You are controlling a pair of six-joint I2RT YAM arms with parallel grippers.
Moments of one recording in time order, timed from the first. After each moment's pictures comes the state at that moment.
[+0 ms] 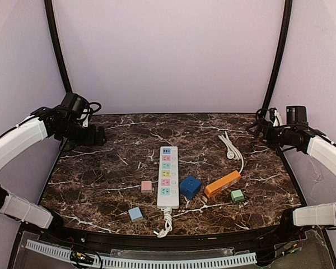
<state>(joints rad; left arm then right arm) -0.36 1.27 1.16 -0.84 -0.10 -0.37 0.02 1.11 0.82 -0.34 -0.46 0.48</state>
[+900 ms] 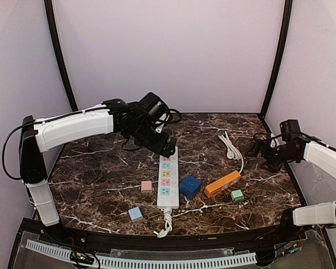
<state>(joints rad) -0.90 1.83 1.67 -0.85 -0.12 -0.35 0.02 1.13 0.72 -0.57 -0.45 0.52</state>
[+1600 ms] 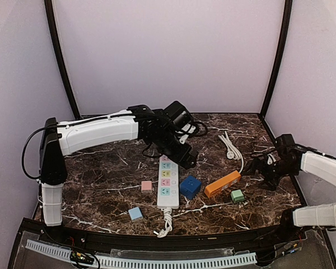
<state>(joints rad) -1.01 2.04 1.89 -0.87 0.01 -0.26 0.06 1.09 0.57 -0.65 -0.44 0.56</state>
